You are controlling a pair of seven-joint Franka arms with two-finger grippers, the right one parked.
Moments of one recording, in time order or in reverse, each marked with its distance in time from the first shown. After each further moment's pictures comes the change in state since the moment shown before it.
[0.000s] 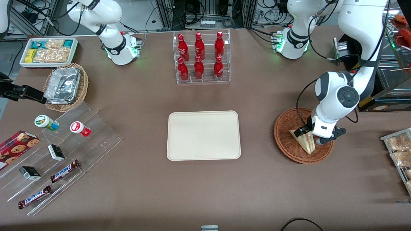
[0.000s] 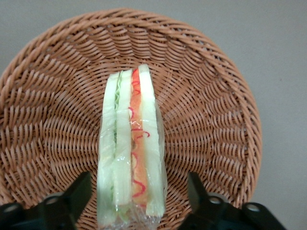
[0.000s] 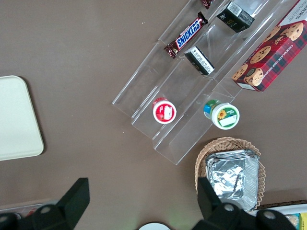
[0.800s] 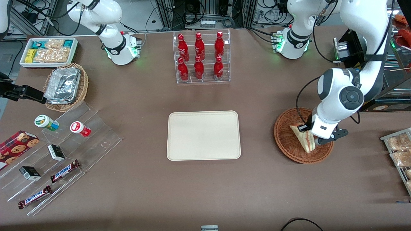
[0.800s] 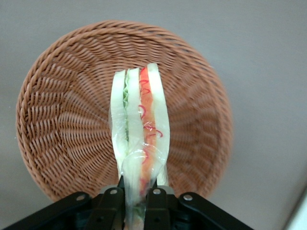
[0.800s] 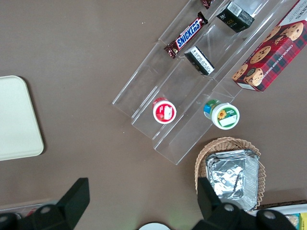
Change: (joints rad) arm -0.066 -0.061 -0.010 0.153 0.024 -0.287 0.055
